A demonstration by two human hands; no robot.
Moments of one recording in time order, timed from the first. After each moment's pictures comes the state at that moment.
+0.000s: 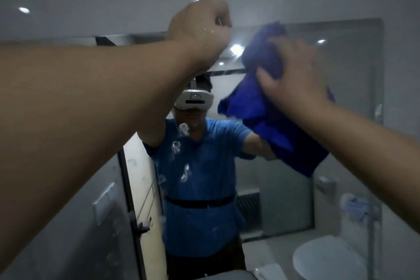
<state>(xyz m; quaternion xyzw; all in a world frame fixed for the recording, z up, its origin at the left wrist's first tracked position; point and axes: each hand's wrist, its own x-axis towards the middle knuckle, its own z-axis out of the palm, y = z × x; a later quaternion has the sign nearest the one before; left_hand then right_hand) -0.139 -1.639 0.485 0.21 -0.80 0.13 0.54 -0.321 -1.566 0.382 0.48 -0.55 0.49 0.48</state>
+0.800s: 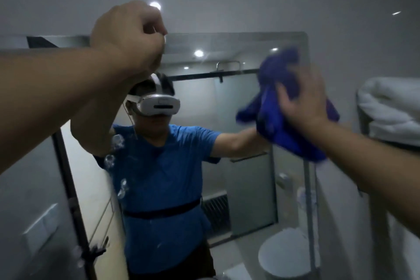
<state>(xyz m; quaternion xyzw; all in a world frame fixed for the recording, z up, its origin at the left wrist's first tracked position) -0.143 -1.645 0.482 0.19 -0.80 0.18 0.54 -0.485 -1.523 0.334 0.44 -0.54 0.52 0.50</state>
